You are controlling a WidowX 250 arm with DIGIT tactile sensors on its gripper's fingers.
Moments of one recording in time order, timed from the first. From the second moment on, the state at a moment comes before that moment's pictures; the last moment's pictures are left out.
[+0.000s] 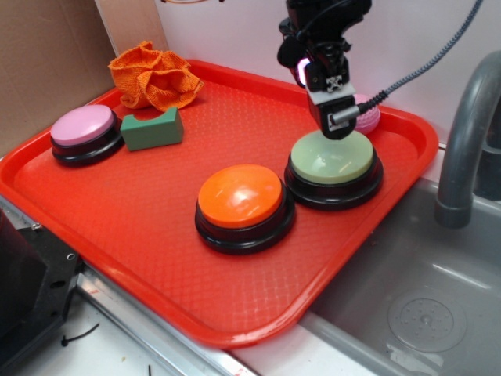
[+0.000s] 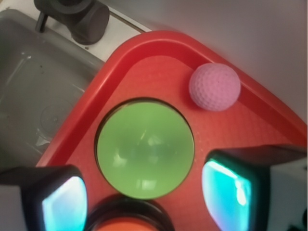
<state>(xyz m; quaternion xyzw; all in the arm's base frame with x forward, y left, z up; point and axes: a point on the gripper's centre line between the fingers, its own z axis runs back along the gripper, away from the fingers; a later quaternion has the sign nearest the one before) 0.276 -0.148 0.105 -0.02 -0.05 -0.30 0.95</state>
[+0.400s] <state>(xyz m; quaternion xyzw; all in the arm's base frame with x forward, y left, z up) 0.269 -0.143 0.105 -0.01 -0.03 -0.29 0.96</state>
